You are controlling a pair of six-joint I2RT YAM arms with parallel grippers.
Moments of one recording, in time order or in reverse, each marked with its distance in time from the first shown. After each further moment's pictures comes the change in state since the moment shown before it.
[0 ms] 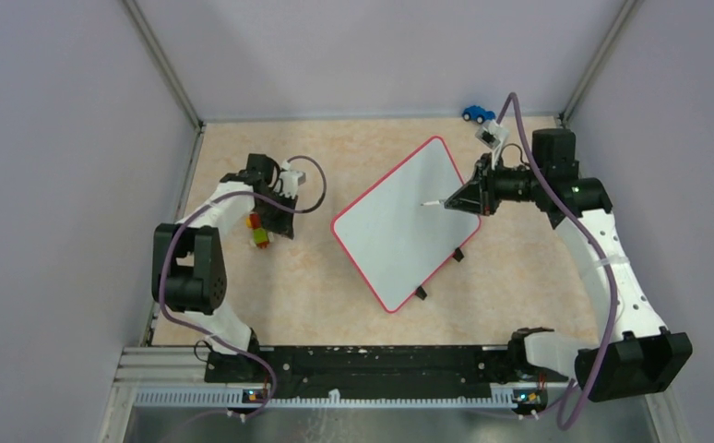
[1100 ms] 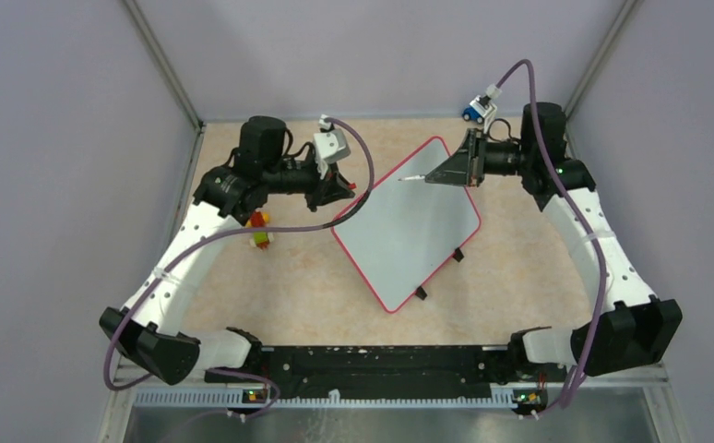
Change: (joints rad) left arm -0.372 -0.359 0.325 0.017 0.435 0.169; right arm 0.078 0.124 0.065 0.314 -0.130 0.558
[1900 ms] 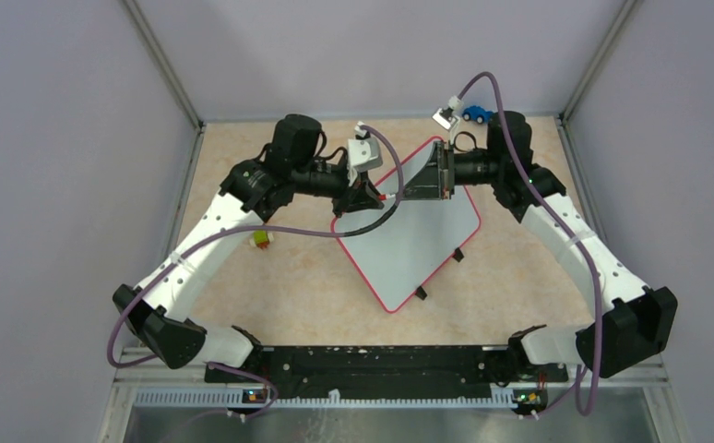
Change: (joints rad) left arm -0.152 0.086 0.087 -0.001 0.025 -0.005; right arm 0.179 0.008 -0.065 0.174 0.003 0.181
